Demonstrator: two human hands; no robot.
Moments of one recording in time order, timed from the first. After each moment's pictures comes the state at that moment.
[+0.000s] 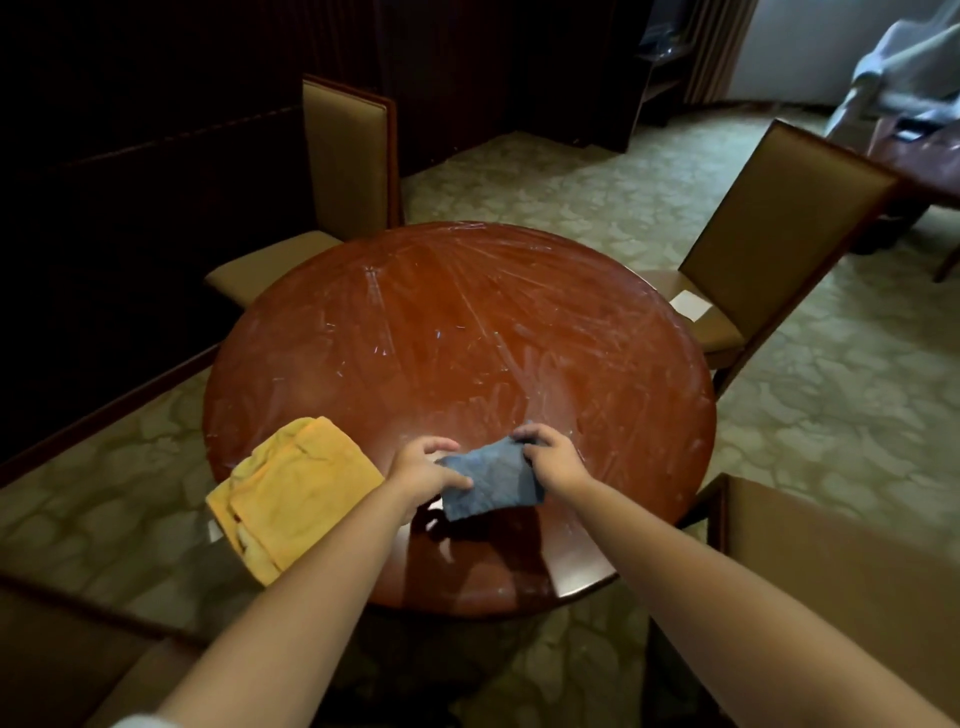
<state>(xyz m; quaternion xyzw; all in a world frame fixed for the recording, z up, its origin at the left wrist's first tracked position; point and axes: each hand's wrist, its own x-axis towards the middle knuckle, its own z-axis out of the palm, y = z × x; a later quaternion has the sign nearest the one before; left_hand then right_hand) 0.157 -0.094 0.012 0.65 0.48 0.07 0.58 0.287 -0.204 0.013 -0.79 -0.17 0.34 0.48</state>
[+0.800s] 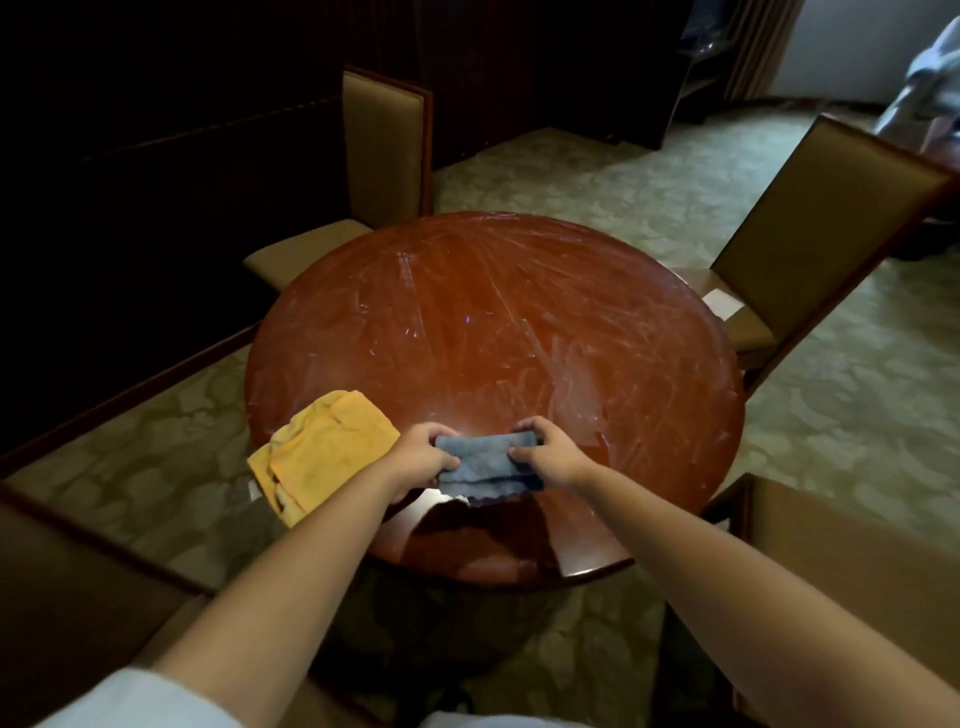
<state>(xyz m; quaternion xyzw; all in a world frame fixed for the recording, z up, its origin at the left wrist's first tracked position) 0.115 -0.084 0.022 0.68 0.45 0.01 0.59 0.267 -0.200 0.007 -0.76 -0.26 0.43 0.40</state>
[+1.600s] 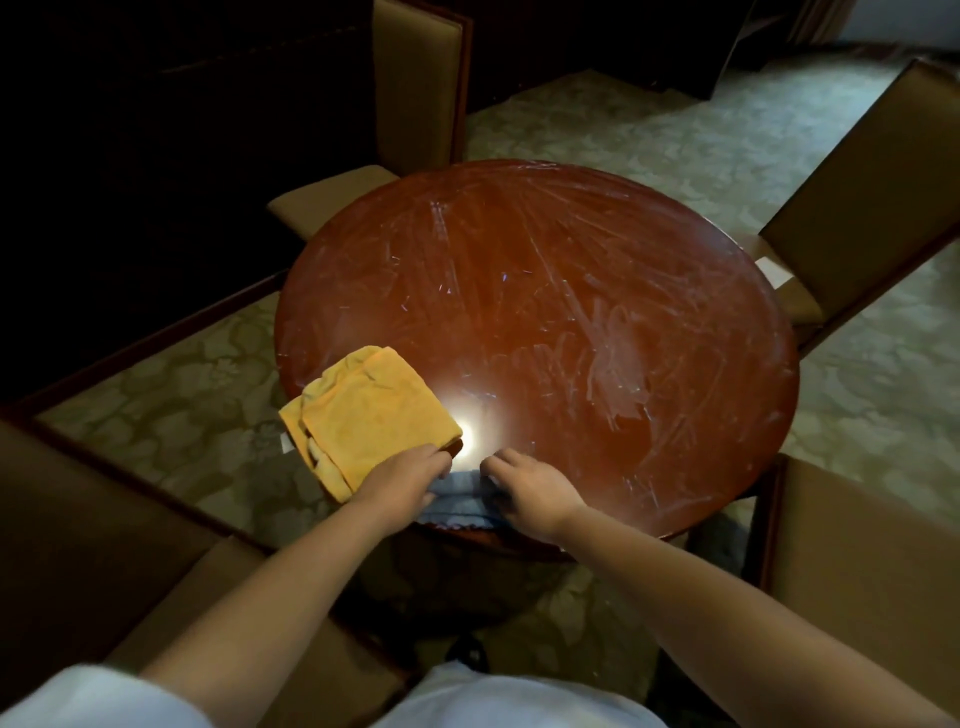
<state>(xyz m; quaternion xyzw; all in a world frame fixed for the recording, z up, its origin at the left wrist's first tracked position) 0.036 -0.079 -0.042 0.95 0.25 -0.08 0.15 0.199 -0.207 -0.051 -0.71 -0.68 0.14 0.10</state>
